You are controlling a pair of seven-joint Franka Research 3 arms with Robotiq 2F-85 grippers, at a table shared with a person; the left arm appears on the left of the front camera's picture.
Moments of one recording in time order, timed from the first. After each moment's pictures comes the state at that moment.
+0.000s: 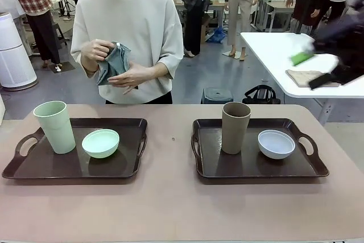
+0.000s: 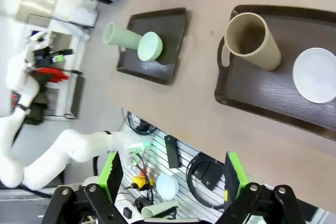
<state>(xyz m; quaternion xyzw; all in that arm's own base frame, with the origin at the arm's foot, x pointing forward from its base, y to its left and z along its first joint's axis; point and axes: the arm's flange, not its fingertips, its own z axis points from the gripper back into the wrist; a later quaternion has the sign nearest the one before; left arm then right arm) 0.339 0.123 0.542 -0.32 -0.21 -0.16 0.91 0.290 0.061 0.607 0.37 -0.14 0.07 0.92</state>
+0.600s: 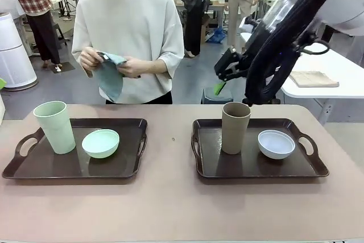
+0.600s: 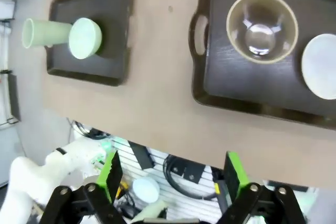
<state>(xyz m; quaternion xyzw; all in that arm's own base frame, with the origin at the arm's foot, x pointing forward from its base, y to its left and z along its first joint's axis) 0.377 0.069 0.567 -0.11 -0.20 -0.33 0.92 0.356 0.210 0.551 0.20 -0.04 0.03 0.98</state>
